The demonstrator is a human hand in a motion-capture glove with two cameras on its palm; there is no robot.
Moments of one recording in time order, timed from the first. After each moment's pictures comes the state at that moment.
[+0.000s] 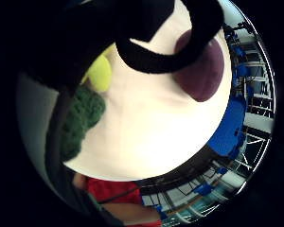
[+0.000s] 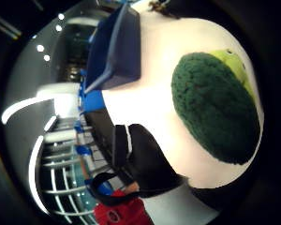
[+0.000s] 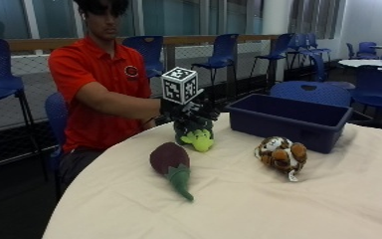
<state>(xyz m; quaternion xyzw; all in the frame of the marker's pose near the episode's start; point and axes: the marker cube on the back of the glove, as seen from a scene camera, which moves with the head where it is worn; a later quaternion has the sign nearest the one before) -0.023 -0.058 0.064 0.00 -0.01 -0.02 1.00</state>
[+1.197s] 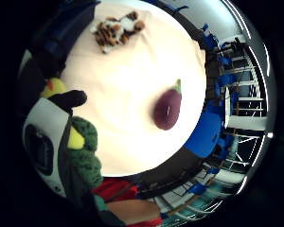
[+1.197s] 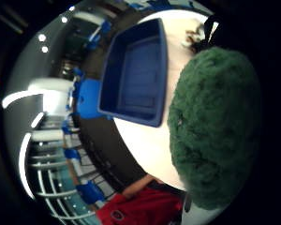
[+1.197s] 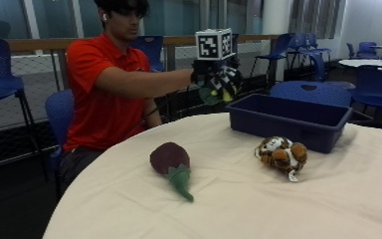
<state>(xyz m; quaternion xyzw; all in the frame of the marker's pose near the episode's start) -0.111 -0.129 -0.046 0.06 0.06 -0.06 0.99</state>
